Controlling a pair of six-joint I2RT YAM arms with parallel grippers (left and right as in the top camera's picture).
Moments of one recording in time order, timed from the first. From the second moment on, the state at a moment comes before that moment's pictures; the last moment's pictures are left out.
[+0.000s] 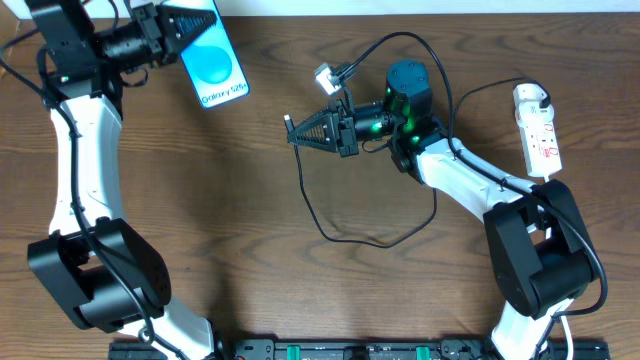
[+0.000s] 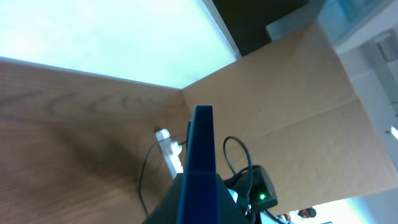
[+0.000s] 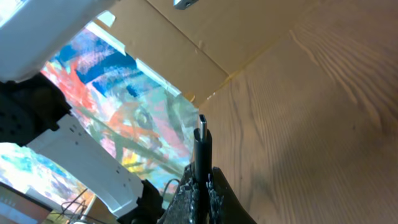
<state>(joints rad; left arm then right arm) 0.28 1.82 1.63 -0.11 1.38 -0.75 0.47 1.92 1.21 0.67 -1.30 0.74</state>
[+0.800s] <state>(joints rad) 0.10 1.82 1.63 0.30 1.38 -1.11 0.47 1.92 1.21 1.15 -1.31 1.12</state>
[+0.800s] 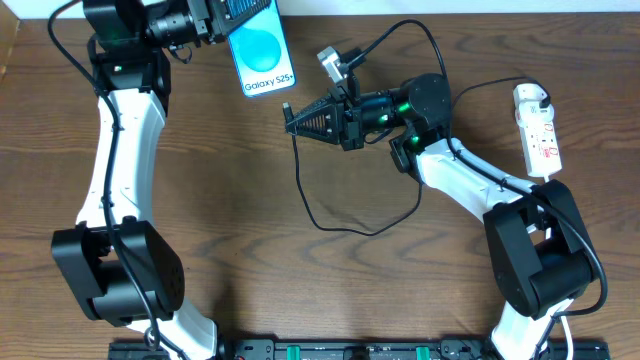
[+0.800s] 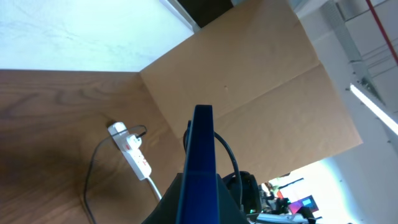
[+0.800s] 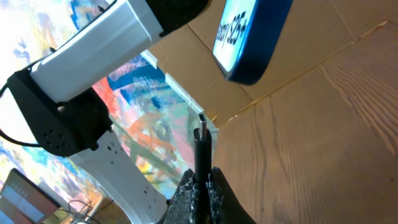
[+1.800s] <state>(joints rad) 0.06 1.82 1.63 0.30 1.38 -1.09 0.47 1.92 1.21 1.19 -1.30 1.17</state>
